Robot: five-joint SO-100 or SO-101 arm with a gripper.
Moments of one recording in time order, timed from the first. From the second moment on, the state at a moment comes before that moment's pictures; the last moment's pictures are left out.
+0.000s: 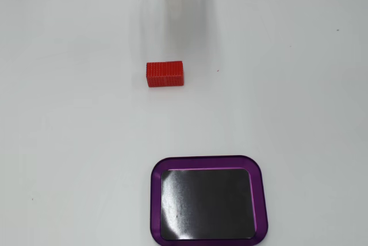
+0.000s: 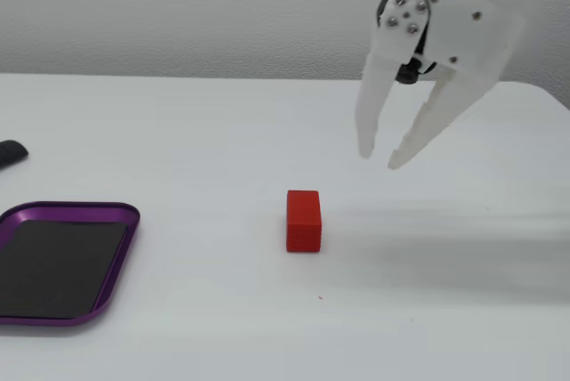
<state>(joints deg) 5.4 117.1 114.2 68.5 0.9</state>
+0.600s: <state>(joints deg) 5.3 87.0 97.6 67.9 -6.1</state>
